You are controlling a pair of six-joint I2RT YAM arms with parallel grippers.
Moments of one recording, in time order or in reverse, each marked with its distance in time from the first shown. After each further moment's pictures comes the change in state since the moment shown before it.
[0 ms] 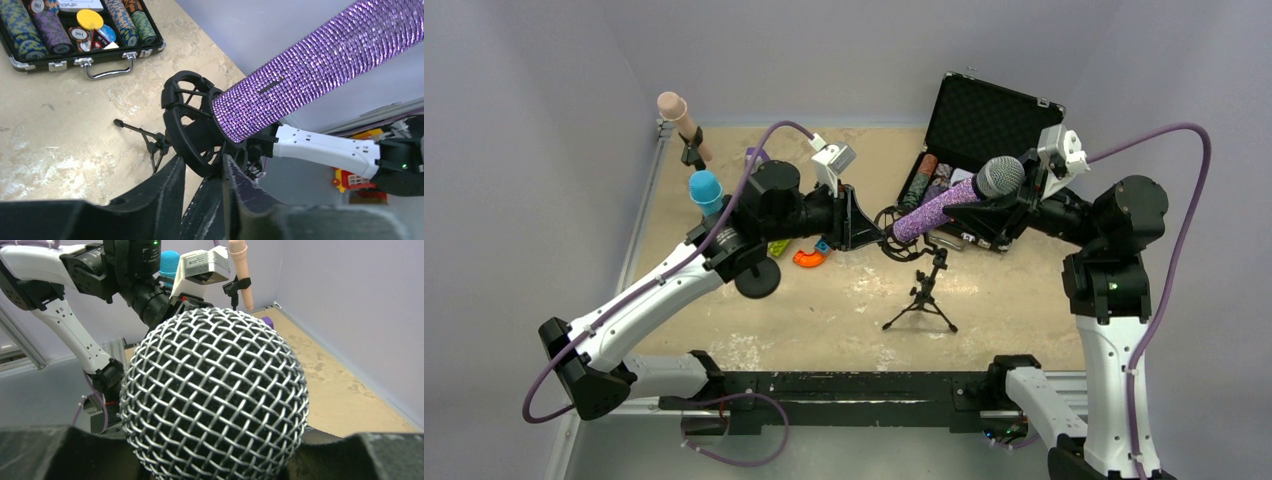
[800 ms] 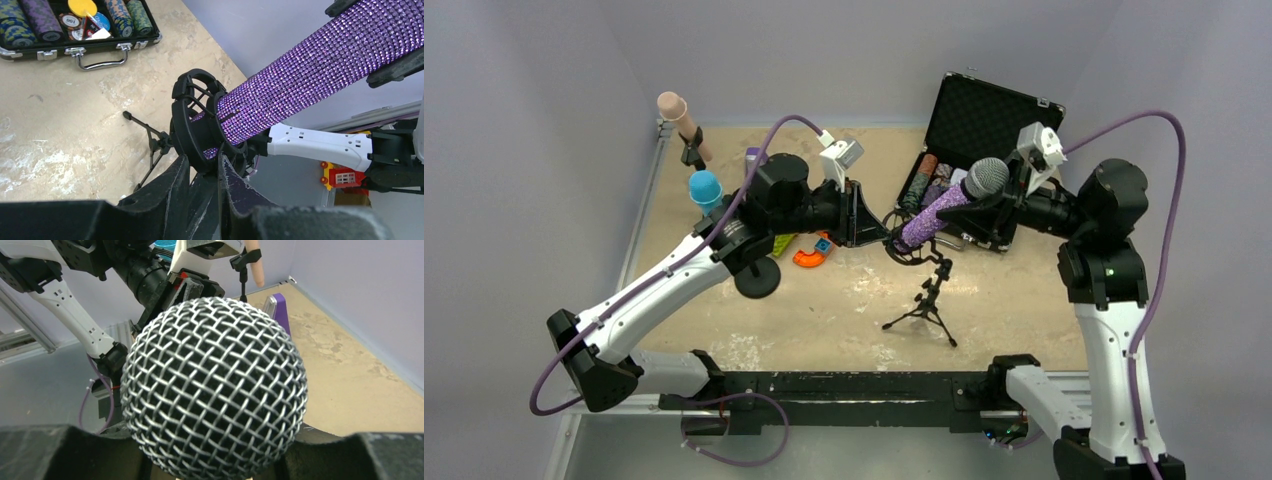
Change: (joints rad) left arm 0.005 0.060 0.066 -0.040 0.038 -0.040; right arm 0.068 0.068 0.031 -0.180 0.025 -0.145
